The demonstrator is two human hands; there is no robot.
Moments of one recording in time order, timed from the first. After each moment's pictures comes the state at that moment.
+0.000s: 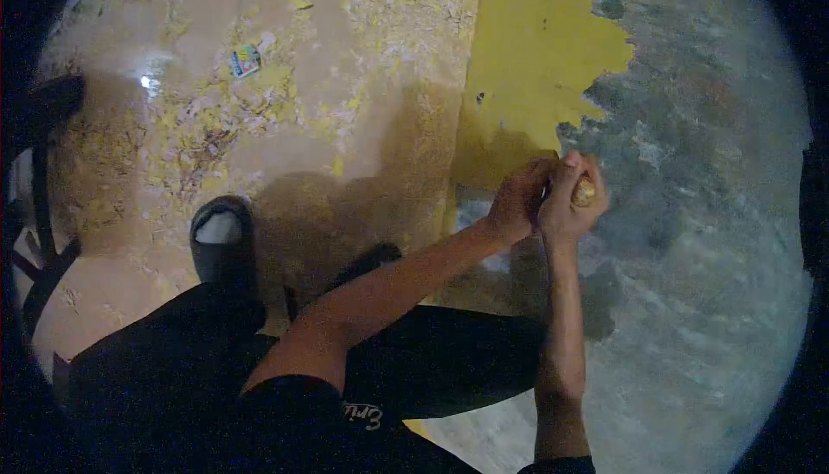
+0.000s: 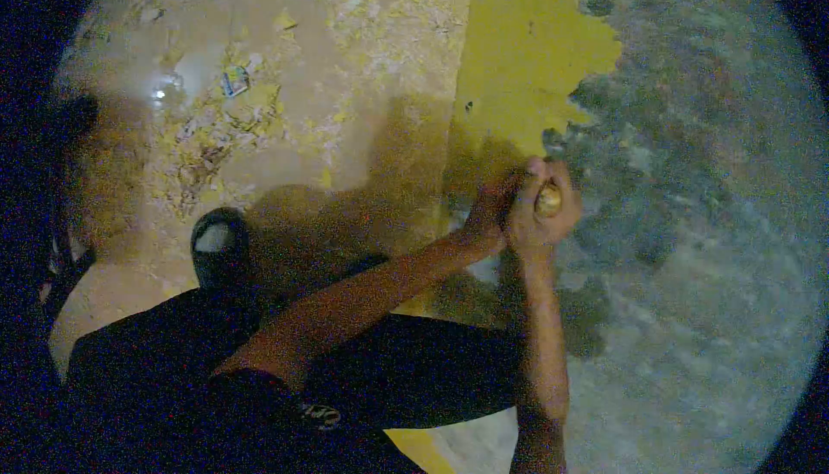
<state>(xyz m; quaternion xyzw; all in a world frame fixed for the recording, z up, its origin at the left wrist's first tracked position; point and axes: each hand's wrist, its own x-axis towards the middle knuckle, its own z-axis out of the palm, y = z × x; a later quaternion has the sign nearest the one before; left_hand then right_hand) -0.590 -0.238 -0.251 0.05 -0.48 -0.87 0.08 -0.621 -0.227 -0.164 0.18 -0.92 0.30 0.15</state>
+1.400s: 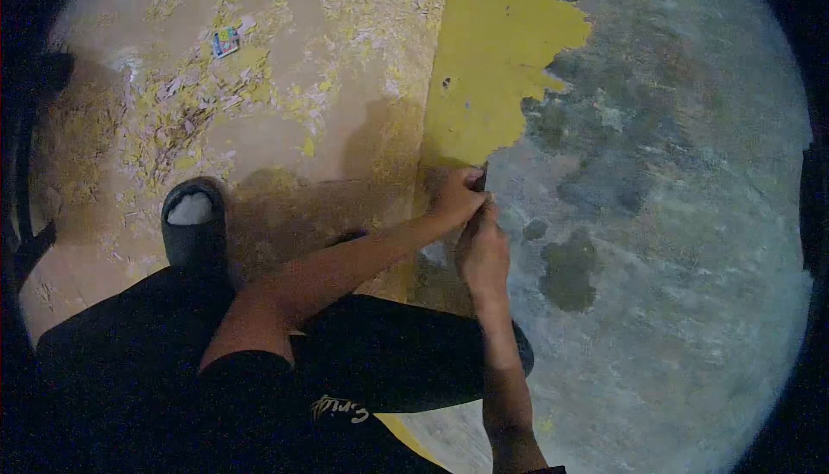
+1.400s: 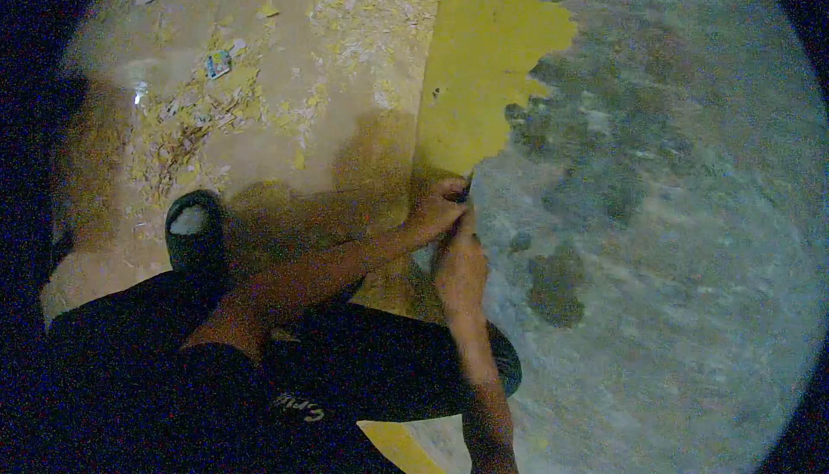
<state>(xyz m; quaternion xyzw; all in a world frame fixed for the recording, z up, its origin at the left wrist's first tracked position) -0.535 -0.188 -0.301 0.18 -0.42 -0.88 -0.11 -0.497 -0.195 -0.151 0.03 -0.98 -0.07 -0.19</state>
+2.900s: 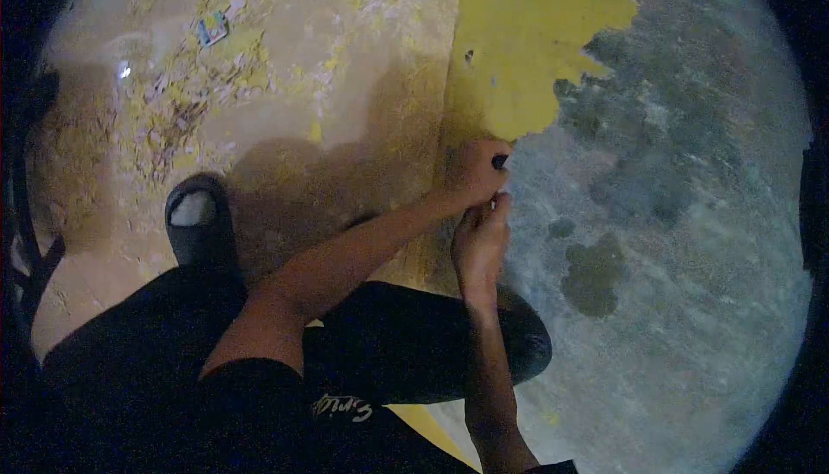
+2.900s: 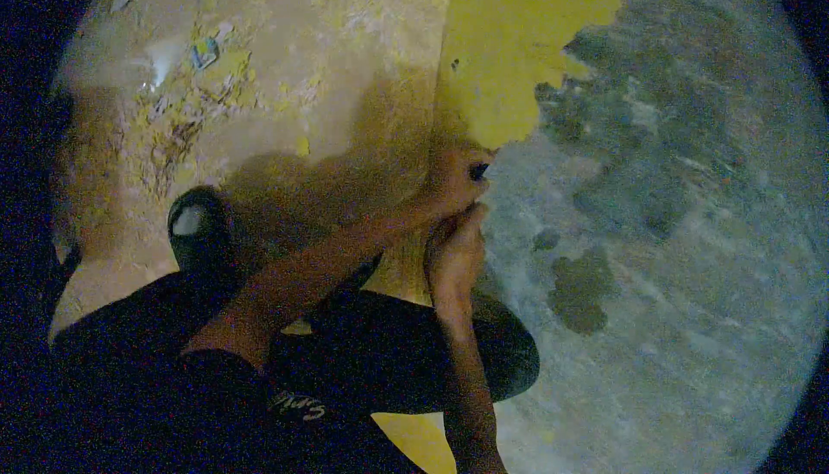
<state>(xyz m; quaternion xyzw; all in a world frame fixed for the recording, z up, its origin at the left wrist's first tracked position) -0.559 -0.200 -0.316 0.13 -0.53 -0.84 0.02 -0.500 -0.231 -0.173 -0.21 -0.95 0.07 -0.23</state>
